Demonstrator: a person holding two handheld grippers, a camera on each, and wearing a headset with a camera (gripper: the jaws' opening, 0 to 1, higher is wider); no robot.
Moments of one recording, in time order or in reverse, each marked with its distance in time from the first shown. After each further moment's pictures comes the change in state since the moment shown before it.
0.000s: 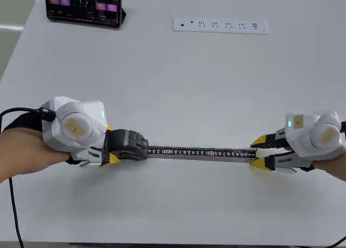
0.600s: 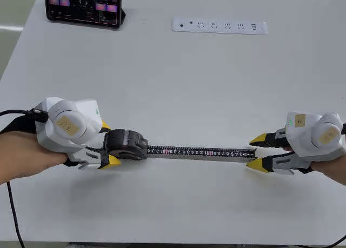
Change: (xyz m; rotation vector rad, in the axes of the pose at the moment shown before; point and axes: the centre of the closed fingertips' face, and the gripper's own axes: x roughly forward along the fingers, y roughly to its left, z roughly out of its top) left arm -0.006 -0.003 0.003 -0.085 -0.048 0.016; right arm -0.003 0.000 0.007 0.078 -0.042 -0.035
